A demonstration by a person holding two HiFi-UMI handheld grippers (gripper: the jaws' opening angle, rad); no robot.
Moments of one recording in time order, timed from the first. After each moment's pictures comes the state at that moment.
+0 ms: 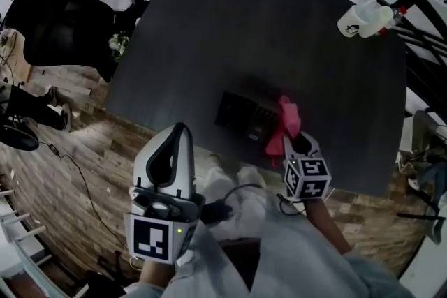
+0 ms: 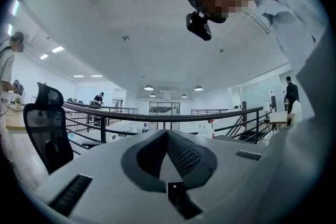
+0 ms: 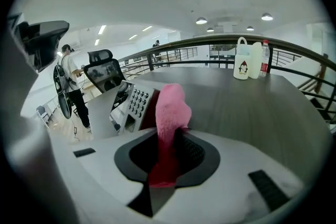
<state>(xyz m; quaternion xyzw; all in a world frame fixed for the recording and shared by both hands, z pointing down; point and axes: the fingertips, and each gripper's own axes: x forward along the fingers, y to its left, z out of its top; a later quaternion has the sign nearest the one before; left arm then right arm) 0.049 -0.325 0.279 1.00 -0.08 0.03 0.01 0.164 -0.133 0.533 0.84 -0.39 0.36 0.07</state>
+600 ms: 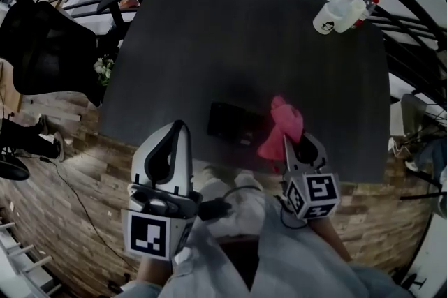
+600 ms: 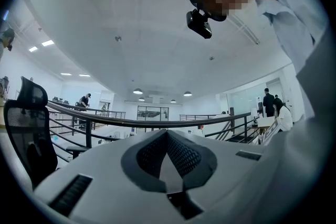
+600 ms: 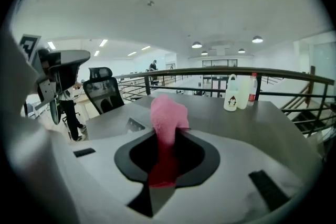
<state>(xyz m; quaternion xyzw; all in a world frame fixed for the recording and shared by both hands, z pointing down) 0.066 -0.324 0.267 1.00 -0.01 0.00 0.02 0.157 -0.131 0.427 0.89 -0.37 0.25 0.06</state>
